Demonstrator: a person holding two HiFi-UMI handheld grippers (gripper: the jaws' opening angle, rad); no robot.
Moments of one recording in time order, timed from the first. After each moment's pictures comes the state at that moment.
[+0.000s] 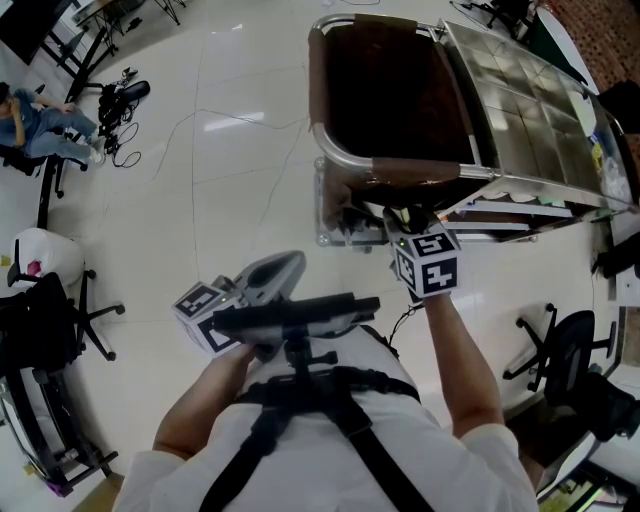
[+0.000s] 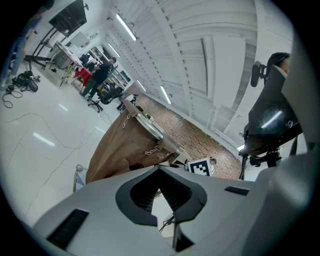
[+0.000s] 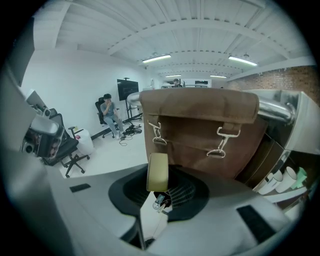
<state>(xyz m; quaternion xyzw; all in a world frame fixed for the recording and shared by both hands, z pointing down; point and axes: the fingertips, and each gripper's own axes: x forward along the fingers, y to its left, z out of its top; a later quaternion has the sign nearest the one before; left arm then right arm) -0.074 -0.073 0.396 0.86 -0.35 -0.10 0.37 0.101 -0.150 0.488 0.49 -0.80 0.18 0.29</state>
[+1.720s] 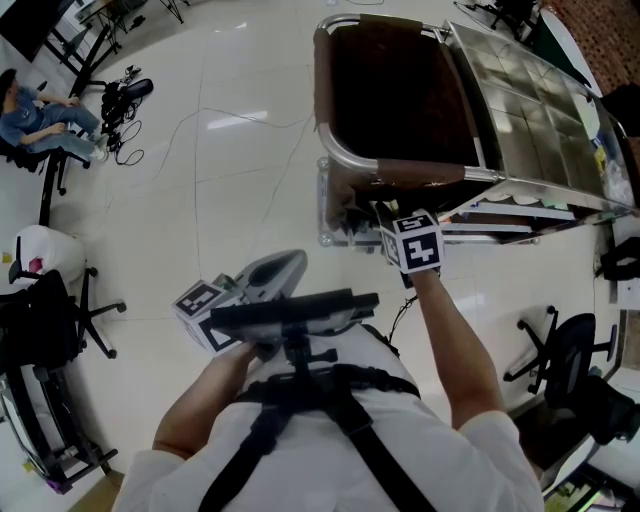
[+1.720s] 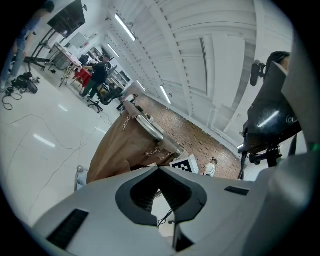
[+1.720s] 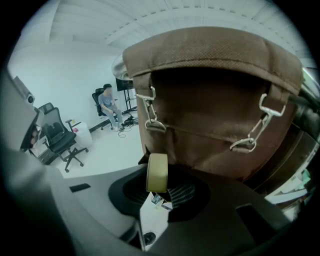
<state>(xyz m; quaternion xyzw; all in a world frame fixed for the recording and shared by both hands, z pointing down) -0.077 -0.076 0.395 0.86 -0.35 -0.10 0.36 0.093 -0.177 0.539 0.48 -0.78 0.21 0.34</state>
